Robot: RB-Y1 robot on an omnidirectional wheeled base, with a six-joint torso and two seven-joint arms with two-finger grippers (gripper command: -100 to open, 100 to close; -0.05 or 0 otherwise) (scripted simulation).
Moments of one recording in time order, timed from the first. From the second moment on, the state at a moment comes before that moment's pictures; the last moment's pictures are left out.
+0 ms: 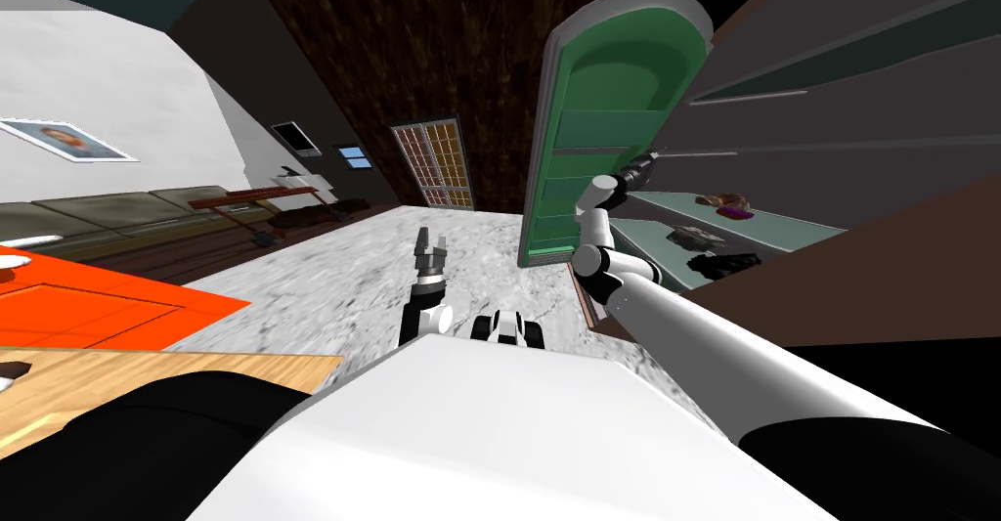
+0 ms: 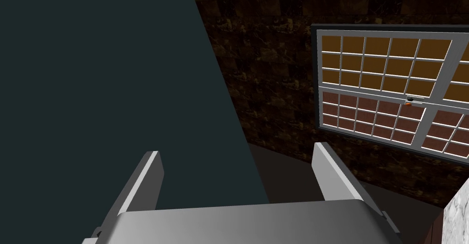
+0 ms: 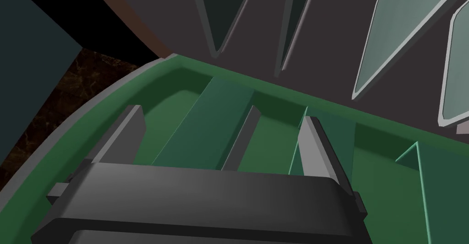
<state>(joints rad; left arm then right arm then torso) 0.52 -0.01 -0.05 -2.27 0.08 -0.45 -0.14 -1.19 -0.24 -0.56 -0.89 -1.31 -0.84 -1.13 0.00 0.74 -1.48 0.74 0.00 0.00</state>
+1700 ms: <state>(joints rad) 0.52 -0.01 -0.05 -2.27 0.08 -0.45 -0.14 -1.38 -0.23 -0.68 -0.98 -1.63 -0.82 -0.73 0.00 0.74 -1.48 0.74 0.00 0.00</state>
